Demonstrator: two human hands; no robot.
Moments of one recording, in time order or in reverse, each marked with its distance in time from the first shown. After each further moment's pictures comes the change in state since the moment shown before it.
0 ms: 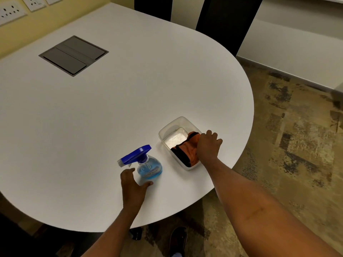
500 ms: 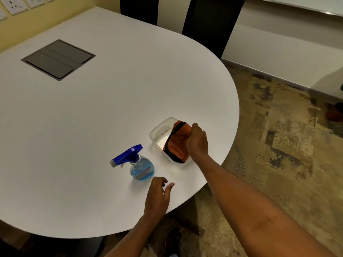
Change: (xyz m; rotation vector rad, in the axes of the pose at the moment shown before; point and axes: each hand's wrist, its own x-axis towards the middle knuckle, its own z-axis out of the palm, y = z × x) left_hand -0.060 0.039 0.054 -0.001 -0.227 0.267; right_hand -0.021 -0.004 -0.045 0.690 0.152 0.029
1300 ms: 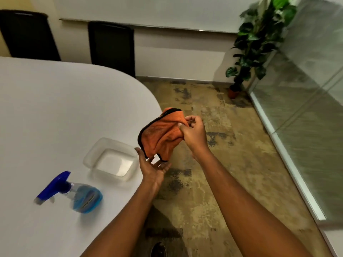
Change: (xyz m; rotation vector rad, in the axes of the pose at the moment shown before) left_hand -0.018 0.181 0.073 -1.310 -0.475 -0.618; right_hand -0.098 0.041 -0.229 0.720 0.466 0.372
